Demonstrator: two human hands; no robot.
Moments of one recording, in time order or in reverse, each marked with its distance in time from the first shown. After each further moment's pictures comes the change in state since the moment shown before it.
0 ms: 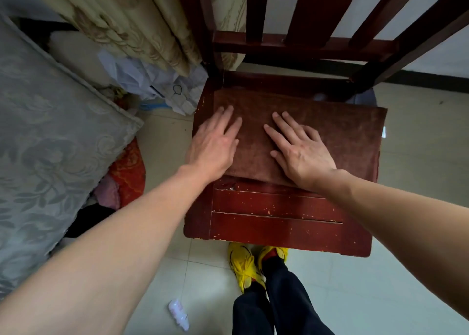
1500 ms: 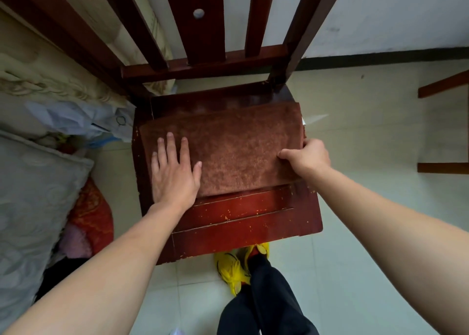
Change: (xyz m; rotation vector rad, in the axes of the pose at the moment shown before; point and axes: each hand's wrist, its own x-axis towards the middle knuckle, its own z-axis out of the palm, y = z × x) left_hand -0.009 0.050 0.009 0.135 -0.082 -0.181; right_hand -0.073 0.060 -0.028 0.958 0.128 1.268
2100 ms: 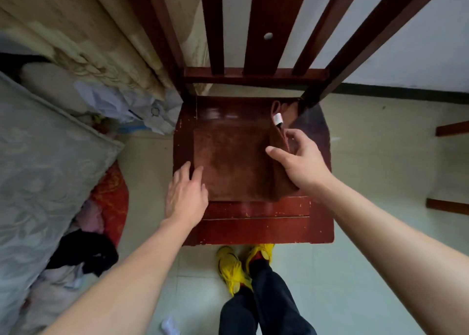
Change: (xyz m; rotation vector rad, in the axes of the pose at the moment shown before) left_hand -0.060 -0.039 -0.013 -0.239 -0.099 -0.138; right_hand -0.091 -0.065 0.013 0.231 -0.313 -0.390
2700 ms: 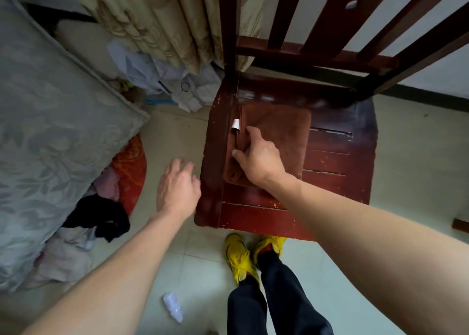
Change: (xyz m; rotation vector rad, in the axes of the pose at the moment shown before) left_hand -0.019 -0.078 0.015 -0.149 0.092 -0.181; right_hand 0.016 0.022 0.141 -0.609 -0.192 -0.218
